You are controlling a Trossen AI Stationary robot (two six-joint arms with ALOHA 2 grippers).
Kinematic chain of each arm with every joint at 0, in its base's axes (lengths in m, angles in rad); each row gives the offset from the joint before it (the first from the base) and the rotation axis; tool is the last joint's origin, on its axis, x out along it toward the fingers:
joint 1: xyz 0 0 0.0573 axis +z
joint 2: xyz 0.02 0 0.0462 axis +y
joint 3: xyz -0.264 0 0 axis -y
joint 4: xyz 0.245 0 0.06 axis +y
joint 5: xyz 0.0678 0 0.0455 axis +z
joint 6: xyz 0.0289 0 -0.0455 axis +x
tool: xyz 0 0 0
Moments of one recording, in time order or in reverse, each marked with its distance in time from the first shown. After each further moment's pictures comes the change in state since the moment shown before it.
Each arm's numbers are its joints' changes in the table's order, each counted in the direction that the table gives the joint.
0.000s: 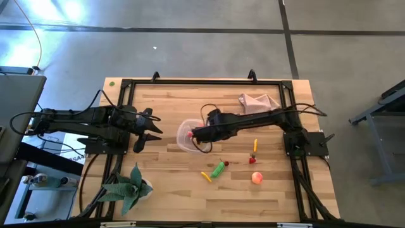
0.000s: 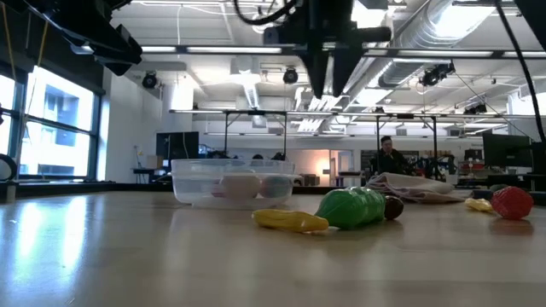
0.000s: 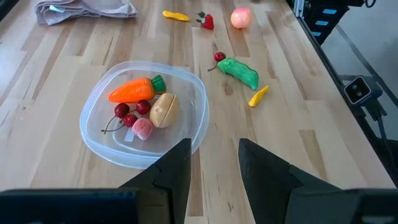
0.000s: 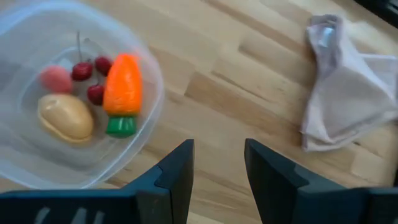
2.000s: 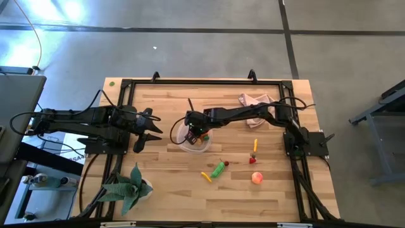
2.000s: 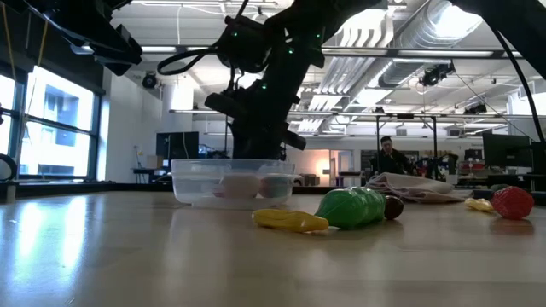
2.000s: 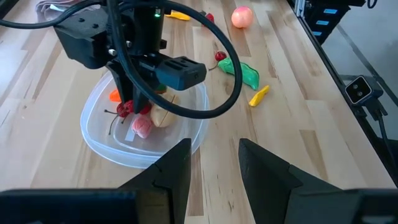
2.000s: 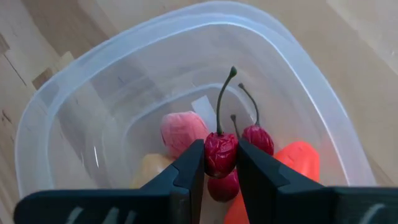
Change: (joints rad) left arm 0.000 0.000 0.000 0.000 0.000 0.000; right arm -0.188 0.096 -0.320 -0.948 0.377 -0.686
